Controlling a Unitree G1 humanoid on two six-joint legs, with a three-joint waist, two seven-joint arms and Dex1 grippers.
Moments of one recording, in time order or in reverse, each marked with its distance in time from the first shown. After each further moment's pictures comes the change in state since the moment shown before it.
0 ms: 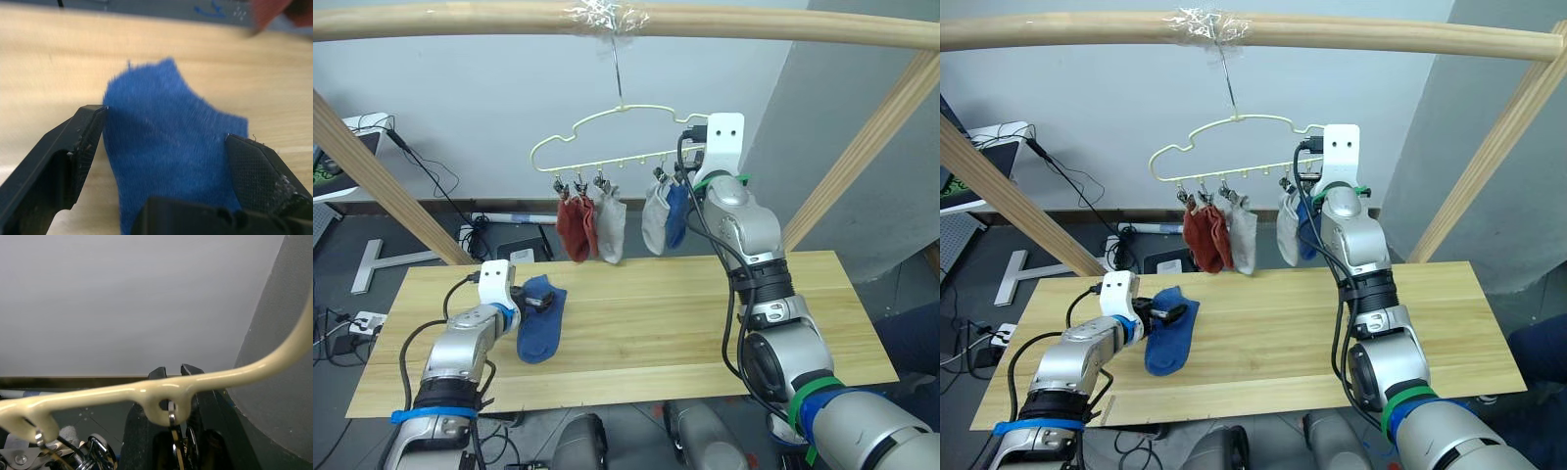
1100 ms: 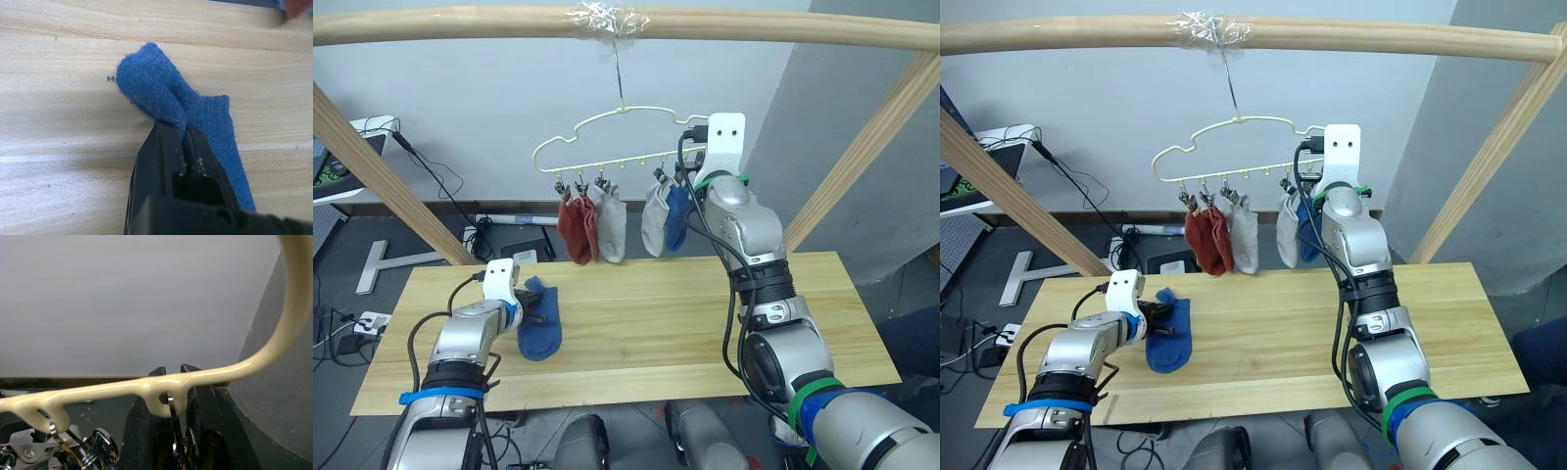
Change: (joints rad) left arm -0.063 0.003 -0.015 0.066 0.060 0.056 -0.064; right arm 0.004 0.000 0.000 -0.022 0.000 0.019 0.000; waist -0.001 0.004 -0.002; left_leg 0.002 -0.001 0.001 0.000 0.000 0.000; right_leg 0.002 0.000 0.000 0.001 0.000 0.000
